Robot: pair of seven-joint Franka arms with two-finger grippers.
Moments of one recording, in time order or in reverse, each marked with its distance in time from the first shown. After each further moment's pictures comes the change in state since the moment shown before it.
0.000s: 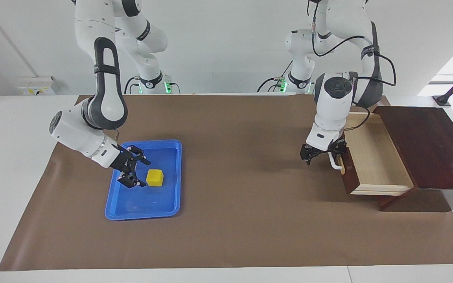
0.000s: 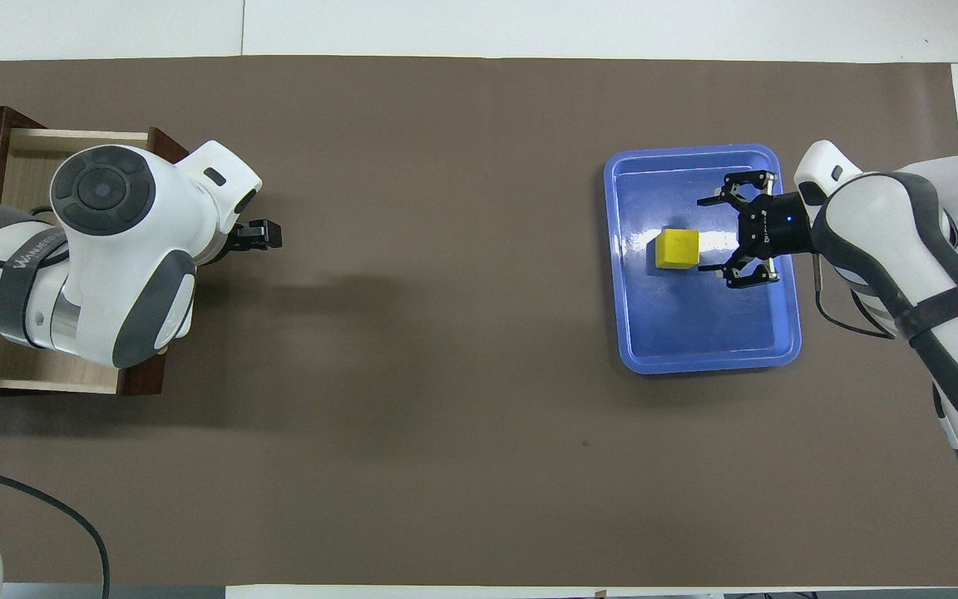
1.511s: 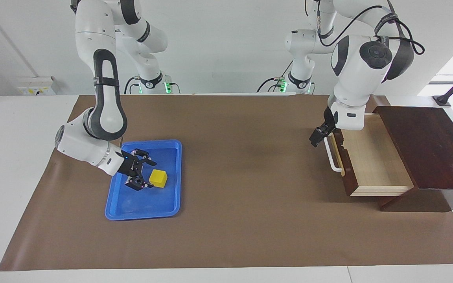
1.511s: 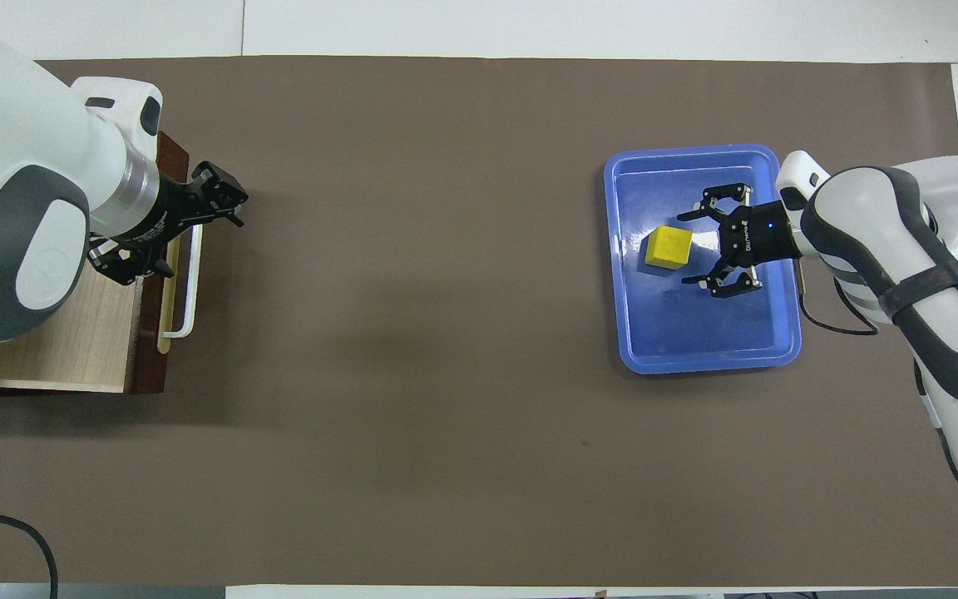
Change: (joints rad) left arm 0.003 -0.040 0.009 0.296 -0.242 -0.449 -0.489; right arm -0.001 0.063 -0.006 0.013 0.052 -0.092 -0.025
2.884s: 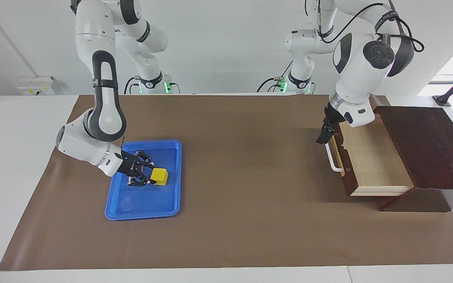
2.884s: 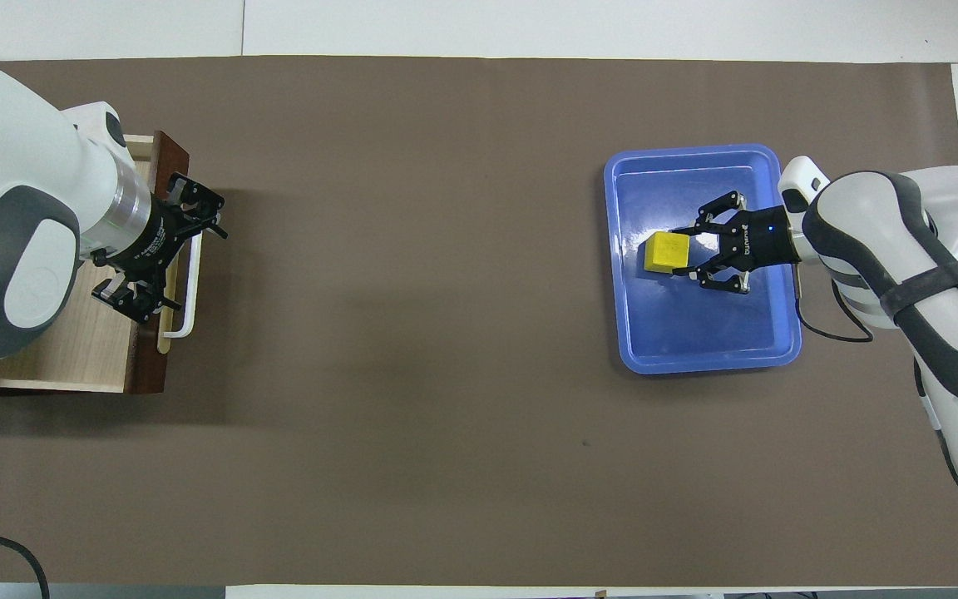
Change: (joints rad) left arm 0.014 -0.040 0.004 -0.073 -0.014 -0.014 -0.368; right arm -0.001 0.000 -0.003 -0.020 0.037 0.011 0.046
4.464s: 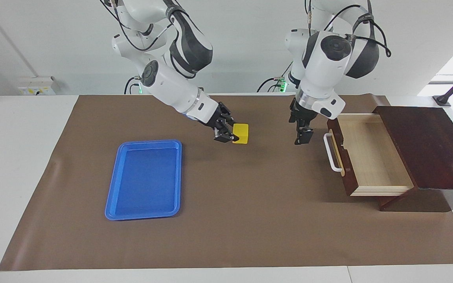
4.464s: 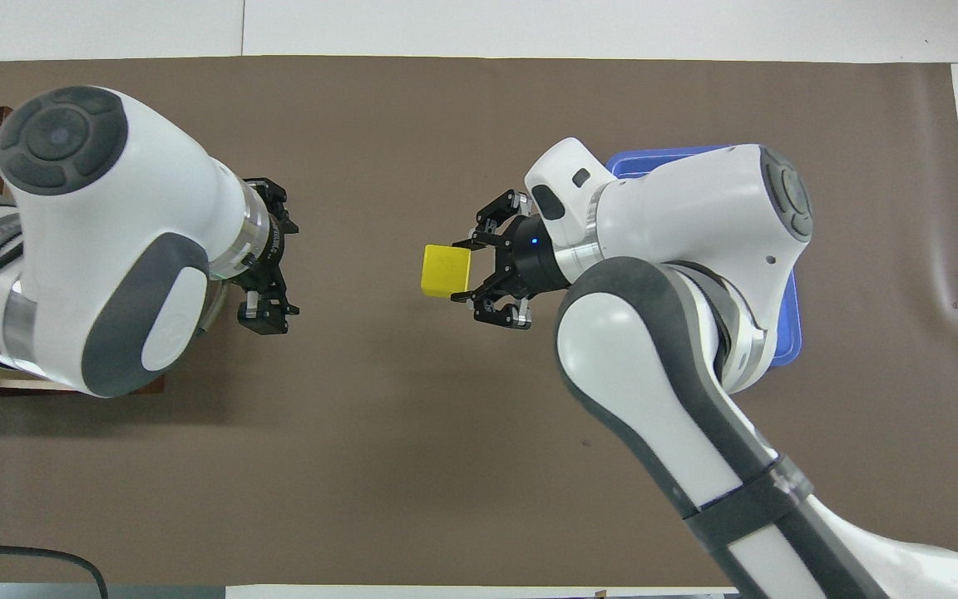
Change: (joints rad) left arm -0.180 0.015 -0.023 -0.015 -0.017 0.107 -0.710; right arm 0.533 -0.207 0.017 0.131 -0.050 0.108 0.633
